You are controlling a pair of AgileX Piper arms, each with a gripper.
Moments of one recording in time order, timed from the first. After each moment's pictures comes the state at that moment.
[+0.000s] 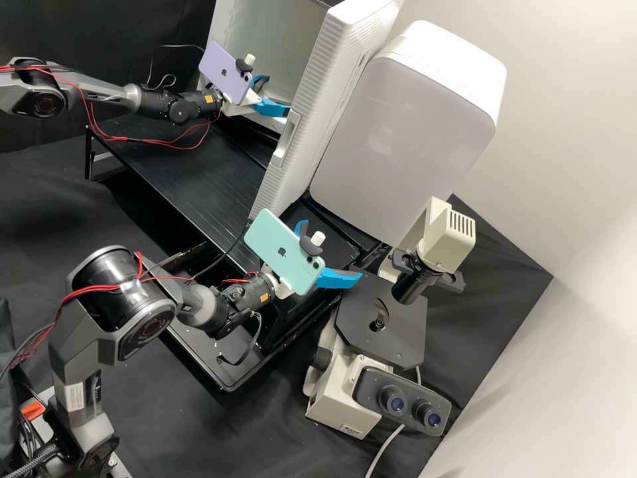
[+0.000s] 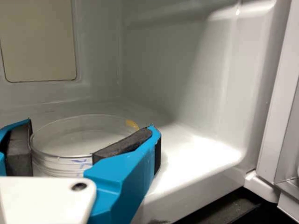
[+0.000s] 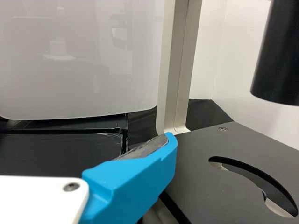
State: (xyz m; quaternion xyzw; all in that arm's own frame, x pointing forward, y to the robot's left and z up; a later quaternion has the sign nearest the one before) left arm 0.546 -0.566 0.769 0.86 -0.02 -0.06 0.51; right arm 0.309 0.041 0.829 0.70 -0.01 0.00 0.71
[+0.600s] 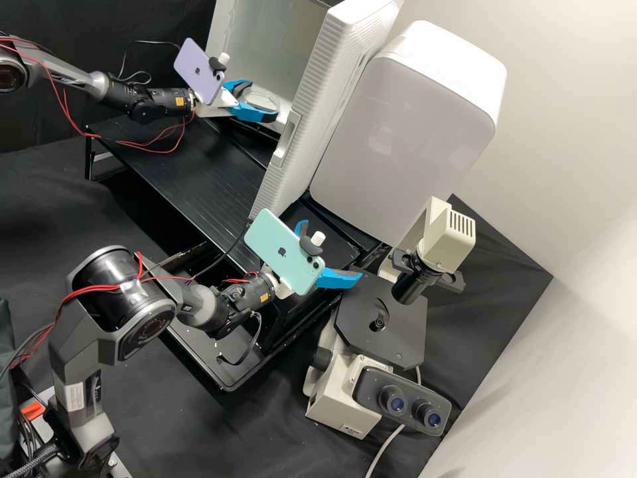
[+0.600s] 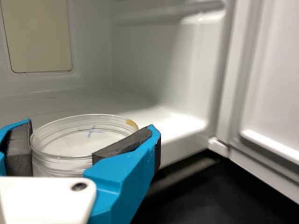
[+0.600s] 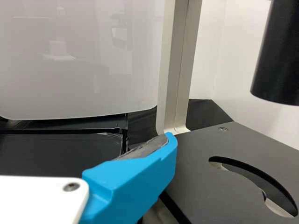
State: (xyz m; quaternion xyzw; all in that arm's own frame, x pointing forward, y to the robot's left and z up) left arm 0.474 -0.563 0.784 0.86 -0.02 -0.11 0.50; right arm 0.309 0.041 0.829 0.70 -0.01 0.00 0.71
